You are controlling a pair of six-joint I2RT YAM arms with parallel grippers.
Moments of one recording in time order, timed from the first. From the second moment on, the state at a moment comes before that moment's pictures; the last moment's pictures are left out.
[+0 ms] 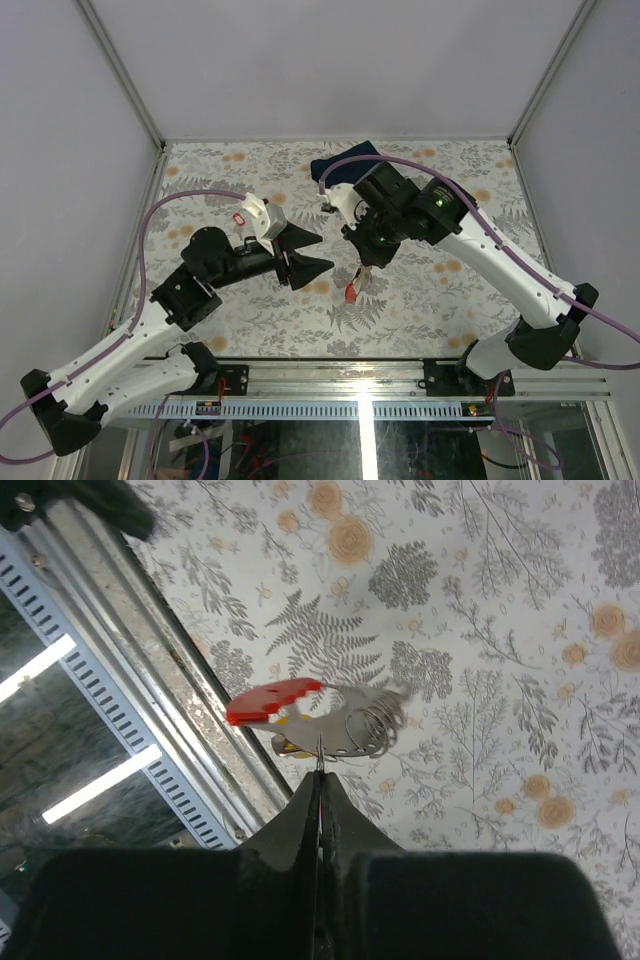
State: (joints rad) left arm -0.79 0.82 0.82 0.05 0.43 -0.17; right arm 0.88 1.50 1.79 -1.33 -0.16 -0.11
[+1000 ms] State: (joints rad) left arm -0.79 0.98 0.88 -0.11 0.64 0.04; right arm 0.84 1.47 1.67 -1.27 -0.47 -0.11
